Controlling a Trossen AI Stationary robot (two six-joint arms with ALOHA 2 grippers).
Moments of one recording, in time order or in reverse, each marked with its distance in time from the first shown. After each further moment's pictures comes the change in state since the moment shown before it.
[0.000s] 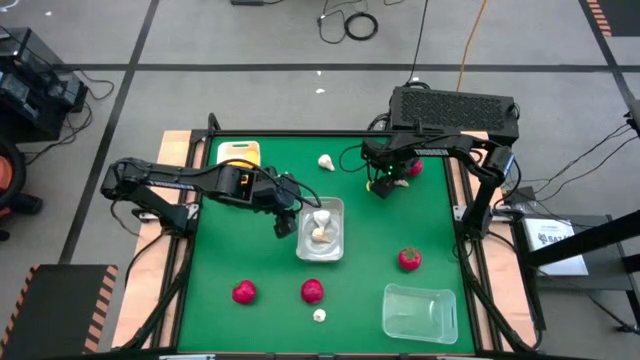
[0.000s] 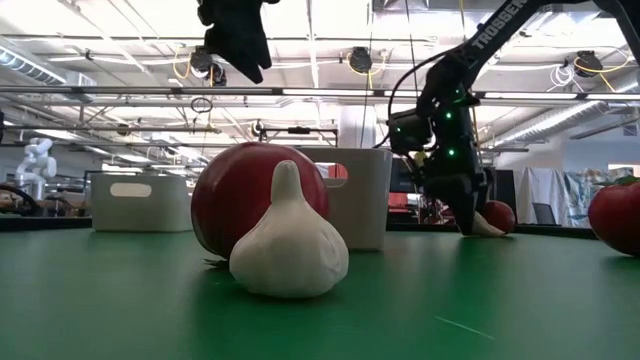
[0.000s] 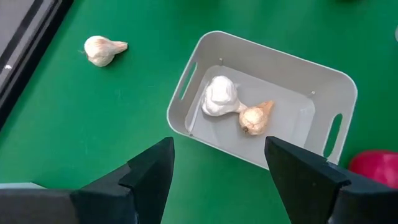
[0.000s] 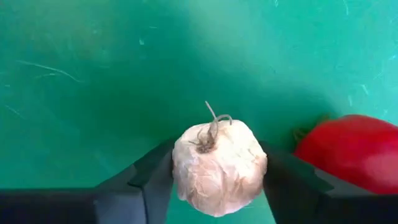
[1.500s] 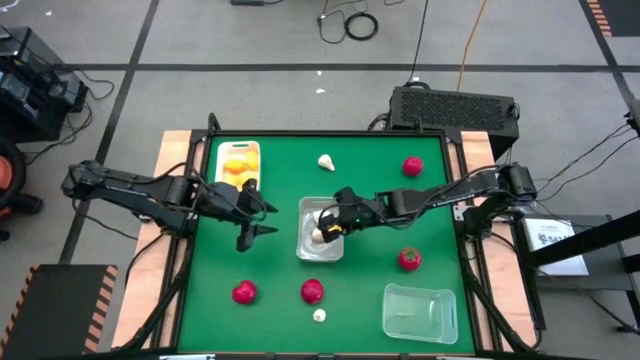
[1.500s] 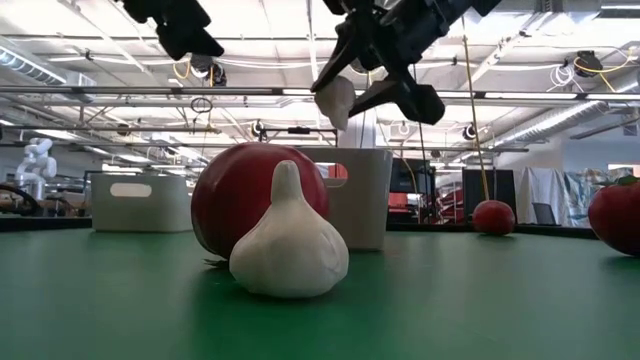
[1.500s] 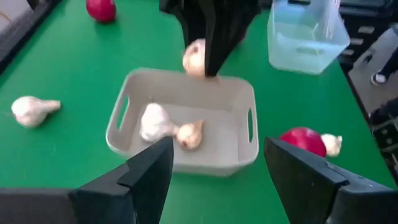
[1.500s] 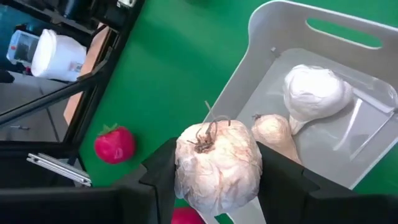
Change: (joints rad) left arm -0.085 -0.487 -0.532 0.478 0.163 0.182; right arm 0.665 -0.173 0.074 0.666 -0.056 0.959
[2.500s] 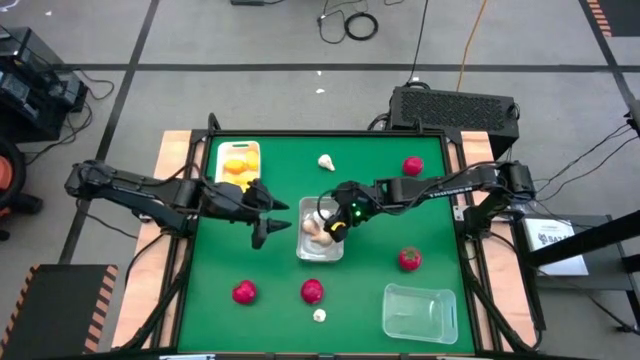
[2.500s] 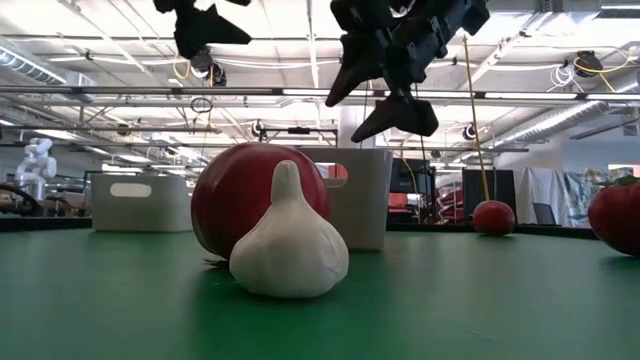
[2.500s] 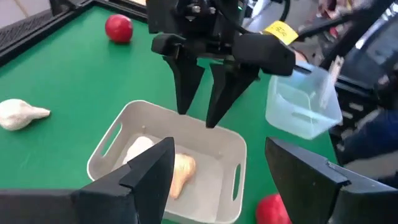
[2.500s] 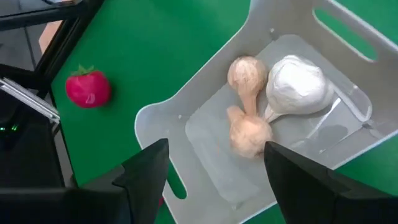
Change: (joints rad) left arm -0.005 0.068 0.000 0.202 -0.077 -0.224; right arm -0.112 -0.001 0.000 -0.094 -0.233 -0.325
